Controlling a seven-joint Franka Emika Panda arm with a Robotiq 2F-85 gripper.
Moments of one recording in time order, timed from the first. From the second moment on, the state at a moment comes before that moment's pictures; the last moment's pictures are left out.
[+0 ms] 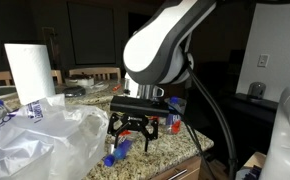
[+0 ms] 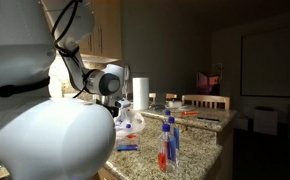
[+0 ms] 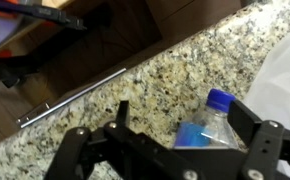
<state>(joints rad) 0.28 -0.28 0.36 -2.72 0.46 2.49 0.88</state>
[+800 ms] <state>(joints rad) 0.50 -0.08 0.23 -2.65 1.35 2.77 0.52</state>
